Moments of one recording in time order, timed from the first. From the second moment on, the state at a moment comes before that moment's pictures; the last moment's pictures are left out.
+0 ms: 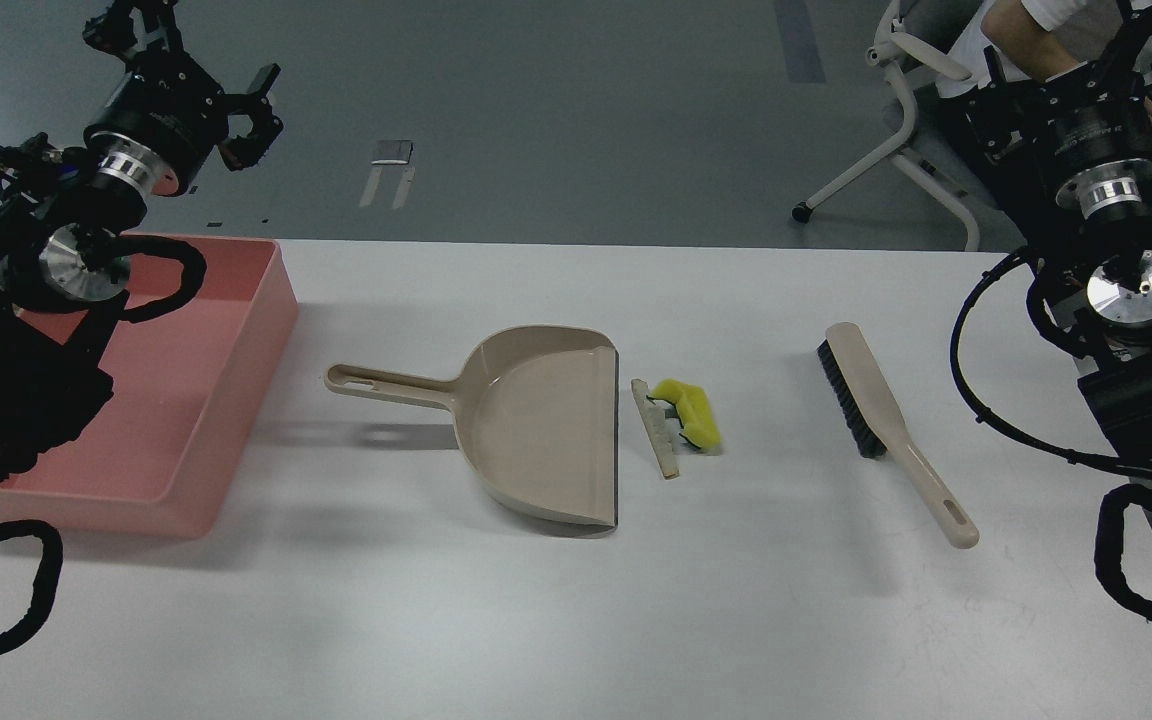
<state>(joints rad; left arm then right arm) -0.77 0.43 -1.16 -0.72 0.26 -0.30 -0.11 0.95 -0.19 1.27 0.35 -0.20 0.49 0.20</state>
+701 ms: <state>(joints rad) -0.77 0.43 -1.16 -0.72 0.26 -0.30 -0.14 0.96 -0.19 1.27 0.35 -0.20 0.49 0.20</state>
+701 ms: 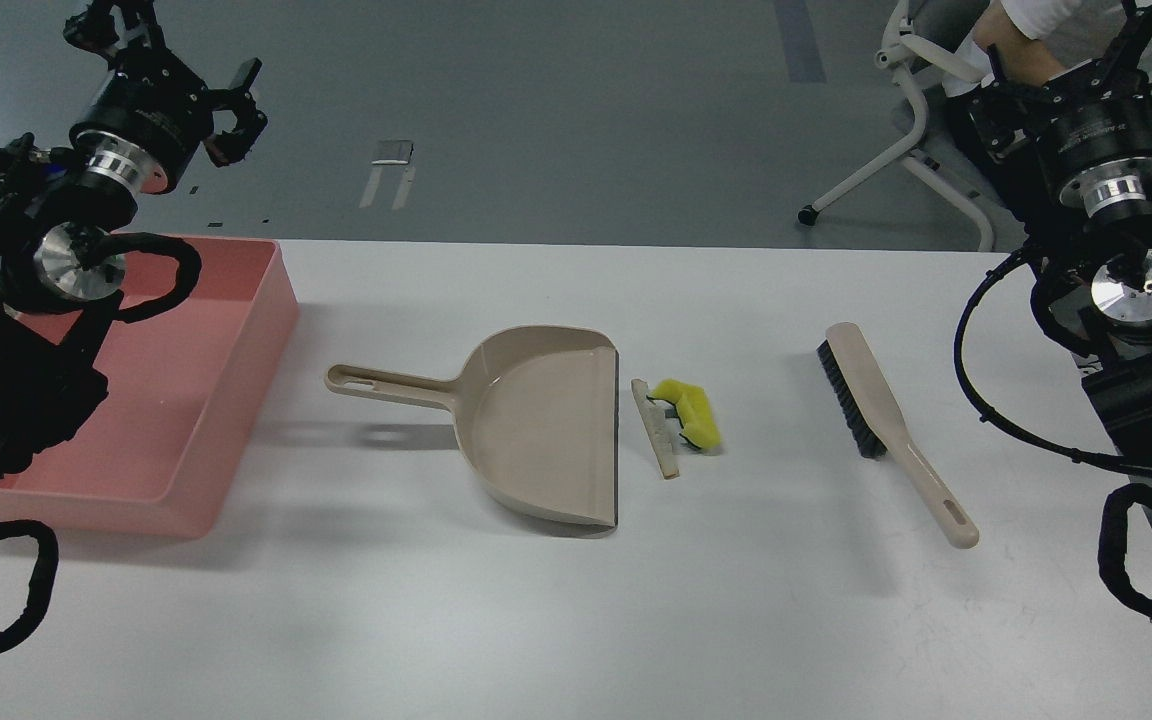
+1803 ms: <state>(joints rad) 0.10 0.77 -1.50 -1.71 0.19 -0.30 -0.13 0.83 -0.25 1.27 0.52 -0.20 0.49 0.22</state>
